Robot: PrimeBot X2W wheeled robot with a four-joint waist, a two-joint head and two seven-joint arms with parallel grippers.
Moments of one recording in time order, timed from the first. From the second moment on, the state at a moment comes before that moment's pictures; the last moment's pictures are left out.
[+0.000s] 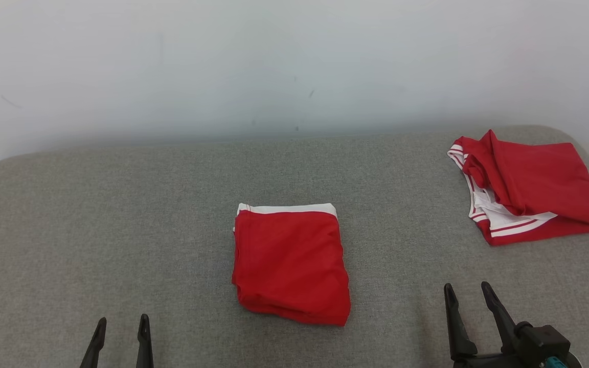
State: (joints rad) left arm 0.08 0.05 0.06 0.16 -0.15 -0.13 -0.26; right arm 0.00 -0.08 0.01 0.27 0.18 0.13 -0.26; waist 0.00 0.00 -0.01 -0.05
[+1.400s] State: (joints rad) left arm 0.00 0.05 -0.08 0.22 -0.19 -0.12 -0.26; right arm -0.58 -0.09 0.19 1.12 0.31 0.13 -0.25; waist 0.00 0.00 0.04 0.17
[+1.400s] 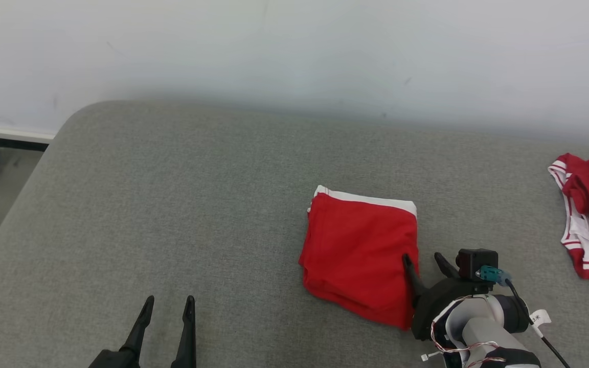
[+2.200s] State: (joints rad) left arm -0.06 0.05 -0.09 0.23 -0.21 -0.13 -0.26; right arm -0.68 -0.13 0.35 1.19 0.46 0.13 -0.18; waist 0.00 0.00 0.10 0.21
